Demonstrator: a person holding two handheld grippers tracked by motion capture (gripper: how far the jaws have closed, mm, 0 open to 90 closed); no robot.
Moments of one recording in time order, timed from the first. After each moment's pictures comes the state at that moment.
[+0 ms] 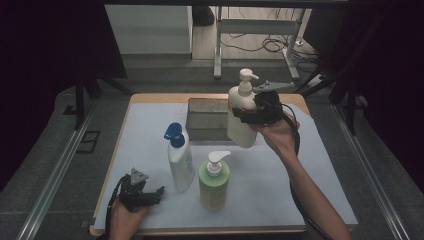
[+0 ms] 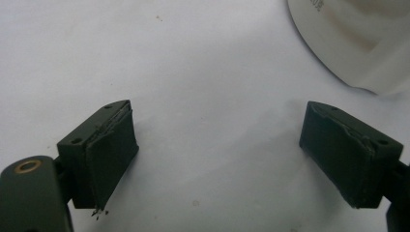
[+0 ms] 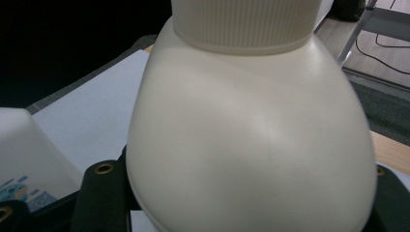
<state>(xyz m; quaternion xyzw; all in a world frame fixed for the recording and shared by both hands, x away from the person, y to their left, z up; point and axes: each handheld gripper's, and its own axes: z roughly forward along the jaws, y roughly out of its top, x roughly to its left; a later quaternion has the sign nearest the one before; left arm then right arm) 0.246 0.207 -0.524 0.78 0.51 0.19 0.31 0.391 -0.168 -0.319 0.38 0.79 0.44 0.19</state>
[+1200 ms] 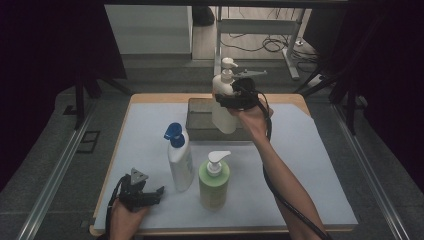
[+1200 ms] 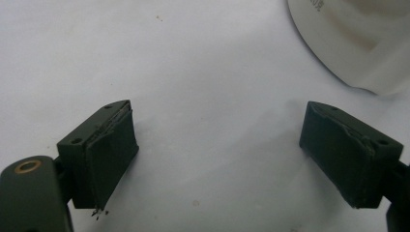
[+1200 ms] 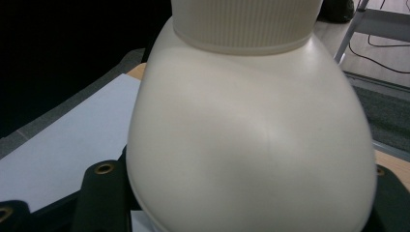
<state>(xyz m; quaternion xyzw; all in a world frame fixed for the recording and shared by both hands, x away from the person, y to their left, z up) 0.246 0.207 -0.524 0.78 0.51 0.19 0.31 0.452 -0.118 -0.338 0.41 0.76 0.45 0.20</state>
